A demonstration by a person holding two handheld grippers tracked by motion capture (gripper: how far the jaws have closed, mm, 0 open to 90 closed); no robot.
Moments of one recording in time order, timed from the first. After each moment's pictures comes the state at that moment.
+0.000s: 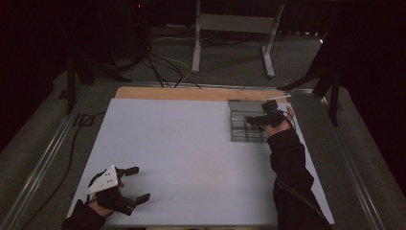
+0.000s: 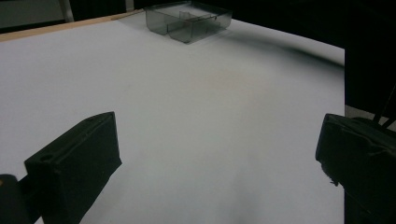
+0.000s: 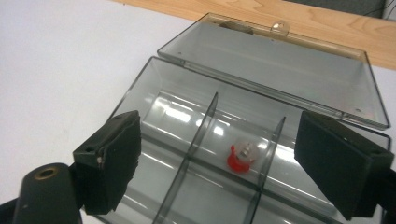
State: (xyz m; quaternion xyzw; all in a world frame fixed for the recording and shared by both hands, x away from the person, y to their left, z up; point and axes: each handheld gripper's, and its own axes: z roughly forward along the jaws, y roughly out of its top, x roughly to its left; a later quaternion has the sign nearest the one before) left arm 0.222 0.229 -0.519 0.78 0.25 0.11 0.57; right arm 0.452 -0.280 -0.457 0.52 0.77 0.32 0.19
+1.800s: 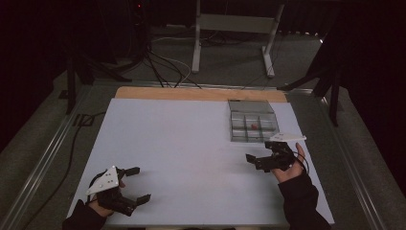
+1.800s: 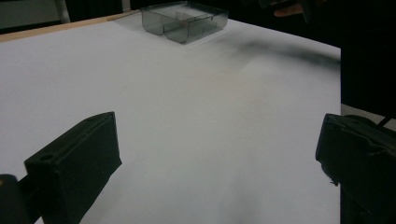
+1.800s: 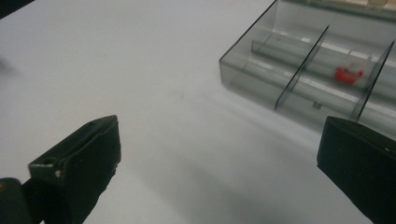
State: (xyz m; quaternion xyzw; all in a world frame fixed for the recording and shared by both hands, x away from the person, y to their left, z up) left arm 0.221 0.228 -0.518 0.78 0.24 0.11 0.57; right arm 0.311 -0.283 -0.469 0.44 0.79 0.41 0.13
